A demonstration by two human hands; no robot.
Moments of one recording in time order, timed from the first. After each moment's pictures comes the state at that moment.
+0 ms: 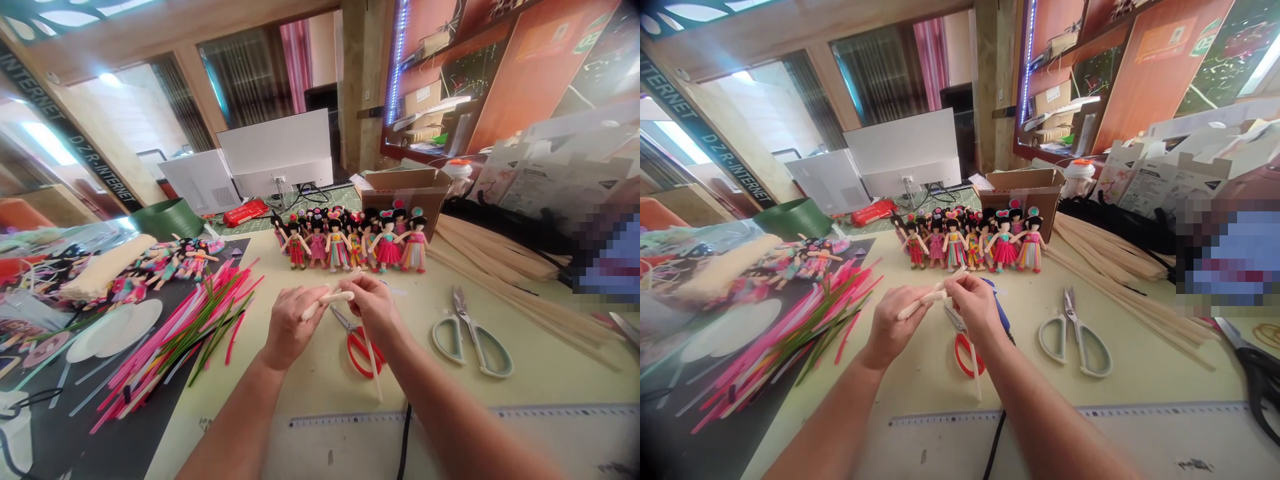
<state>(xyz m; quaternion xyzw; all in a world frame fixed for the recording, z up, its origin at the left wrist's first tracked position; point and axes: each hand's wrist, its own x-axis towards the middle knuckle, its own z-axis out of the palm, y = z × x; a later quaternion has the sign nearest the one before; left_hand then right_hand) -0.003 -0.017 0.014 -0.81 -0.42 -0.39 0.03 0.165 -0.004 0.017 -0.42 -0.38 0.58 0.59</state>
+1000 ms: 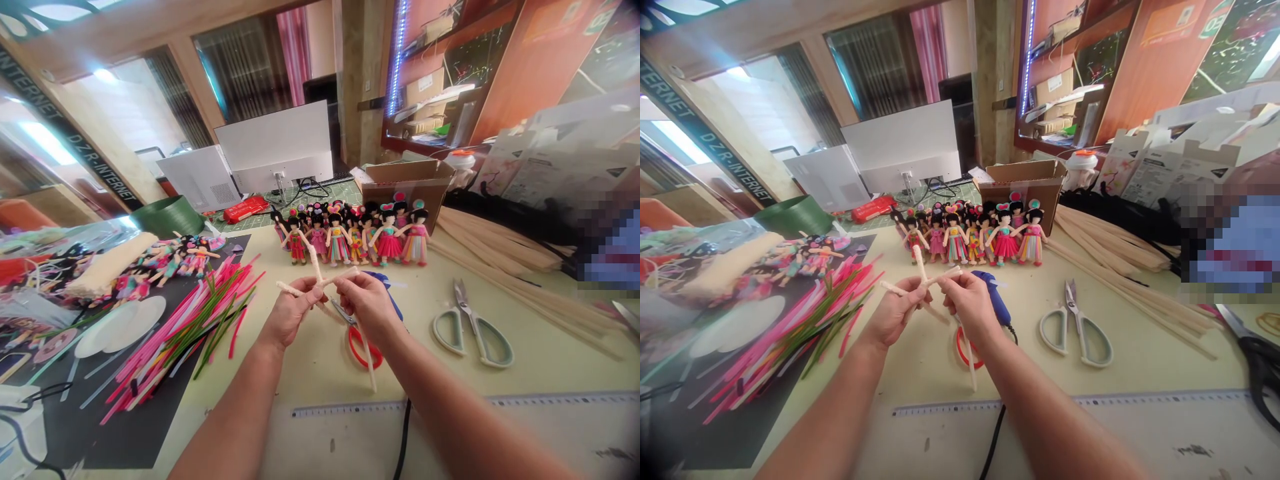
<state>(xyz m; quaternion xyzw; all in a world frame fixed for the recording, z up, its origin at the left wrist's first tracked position) -0.001 -0.006 0.014 -0.49 -0.42 -0.49 -0.58 0.158 -0.008 0.011 -0.40 -0.41 0.59 0.57</state>
